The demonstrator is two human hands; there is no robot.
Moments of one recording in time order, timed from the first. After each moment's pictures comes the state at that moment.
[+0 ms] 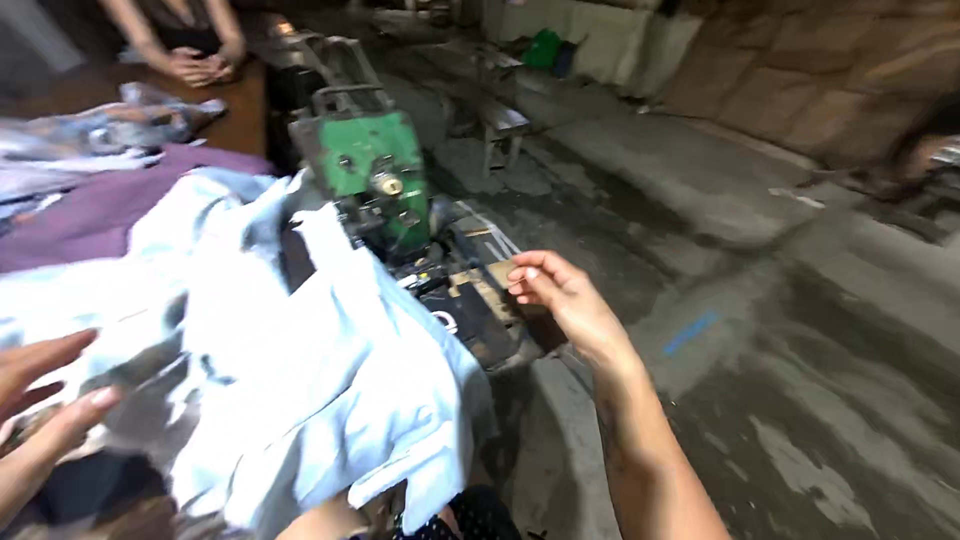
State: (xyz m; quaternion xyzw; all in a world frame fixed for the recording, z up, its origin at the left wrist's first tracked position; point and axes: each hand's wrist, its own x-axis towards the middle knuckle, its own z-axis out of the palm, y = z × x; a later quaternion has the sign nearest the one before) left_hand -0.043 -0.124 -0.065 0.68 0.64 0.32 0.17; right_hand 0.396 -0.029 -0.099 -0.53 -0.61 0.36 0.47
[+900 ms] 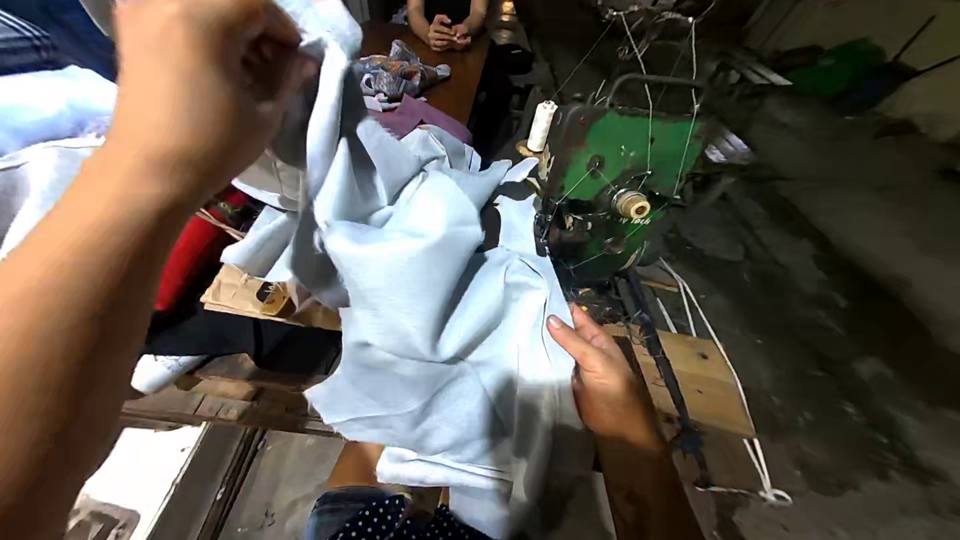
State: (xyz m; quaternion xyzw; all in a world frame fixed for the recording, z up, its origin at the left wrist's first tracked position) left_hand -0.091 -0.025 0.017 0.66 0.64 0.33 -0.21; right_hand 0.259 0.003 -0.129 -0.36 -0.47 0.66 0.46
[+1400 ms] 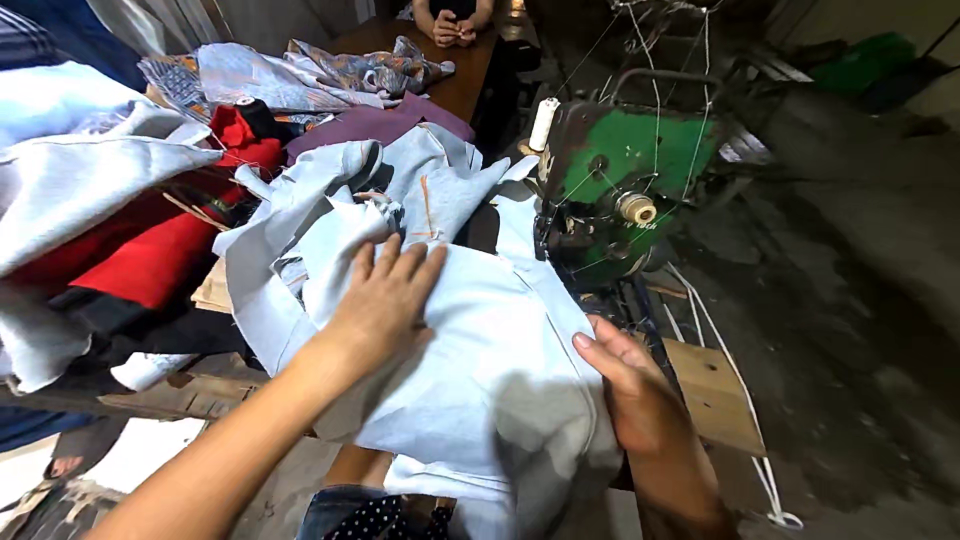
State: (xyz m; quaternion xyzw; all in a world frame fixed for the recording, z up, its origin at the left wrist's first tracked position) left_hand 0.035 -0.042 -0.108 0.73 0.67 0.15 0.01; right_hand 0.295 0.012 -0.126 -0.35 -0.55 0.63 0.41
